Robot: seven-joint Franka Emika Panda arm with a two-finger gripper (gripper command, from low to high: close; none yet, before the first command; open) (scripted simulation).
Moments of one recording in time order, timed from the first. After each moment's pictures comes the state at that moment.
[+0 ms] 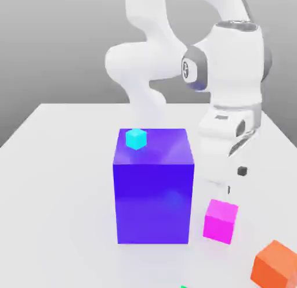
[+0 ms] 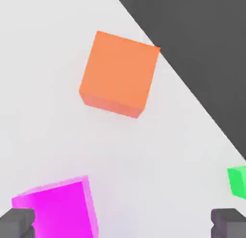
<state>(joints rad) 0.42 -0.05 0.04 -2.76 0.02 2.76 0.13</state>
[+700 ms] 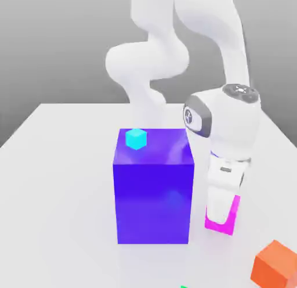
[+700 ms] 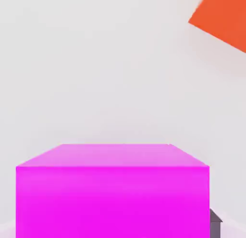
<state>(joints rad) 0.44 0.04 0.04 -2.79 -0.01 2.82 0.11</state>
